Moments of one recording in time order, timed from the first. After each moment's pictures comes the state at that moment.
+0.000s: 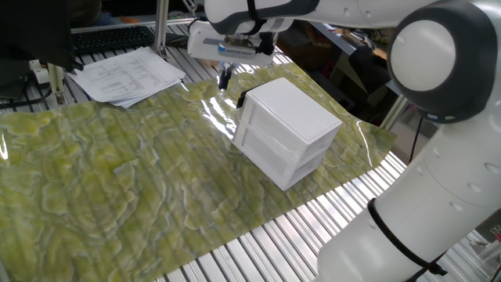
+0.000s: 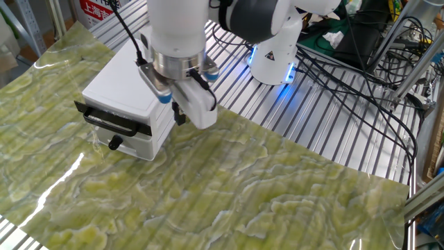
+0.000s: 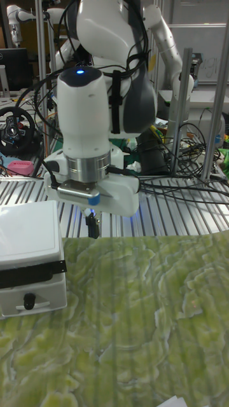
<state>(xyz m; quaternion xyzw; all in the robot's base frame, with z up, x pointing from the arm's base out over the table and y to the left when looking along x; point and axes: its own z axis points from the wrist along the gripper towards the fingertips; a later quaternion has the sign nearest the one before) 0.544 -0.031 0.298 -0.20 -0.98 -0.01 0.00</state>
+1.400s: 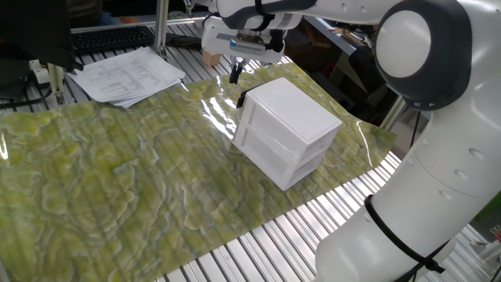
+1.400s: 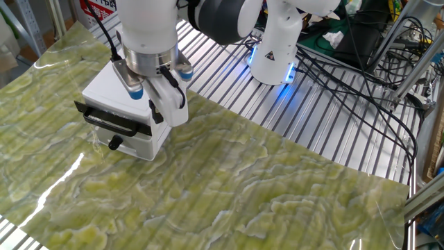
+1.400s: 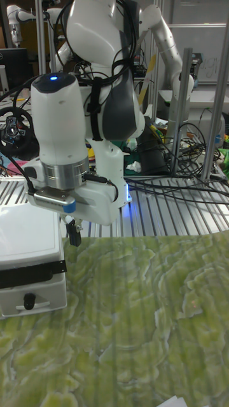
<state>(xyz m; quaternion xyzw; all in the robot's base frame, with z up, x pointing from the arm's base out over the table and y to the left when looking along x) 0.561 -0.074 0.290 -0.23 -0.97 -0.01 -0.01</state>
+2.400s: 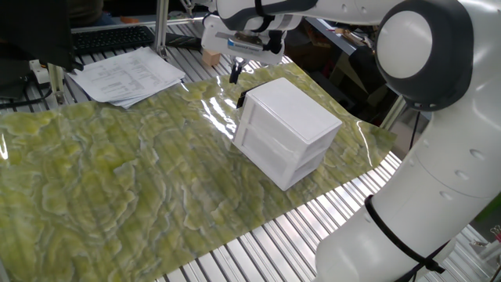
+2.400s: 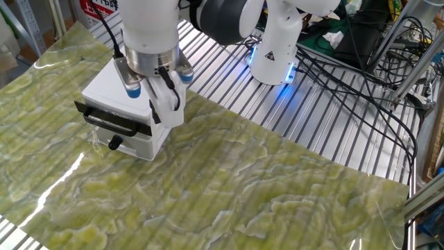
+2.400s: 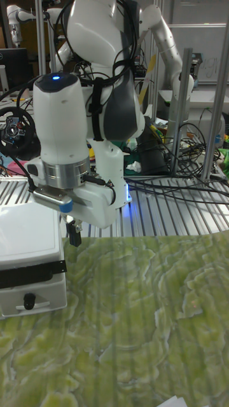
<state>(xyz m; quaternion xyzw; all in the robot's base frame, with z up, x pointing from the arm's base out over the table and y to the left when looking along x) 0.561 -0.074 0.290 -0.27 -0.96 -0.01 -0.01</state>
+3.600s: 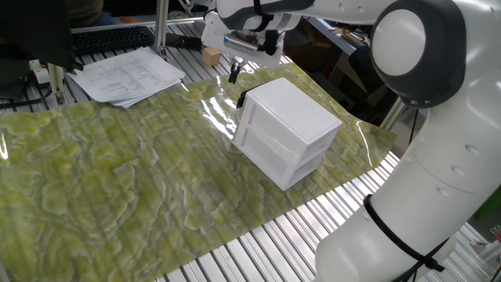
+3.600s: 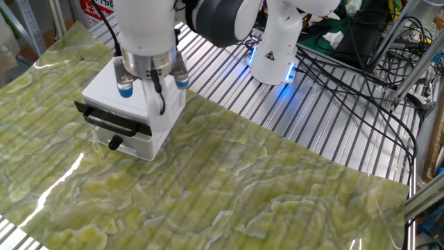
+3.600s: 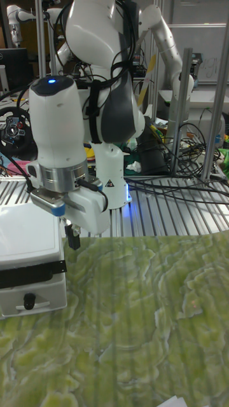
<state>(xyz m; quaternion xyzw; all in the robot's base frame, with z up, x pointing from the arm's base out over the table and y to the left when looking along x) 0.566 -0.076 0.287 -0.36 -0.93 -0.02 -0.01</state>
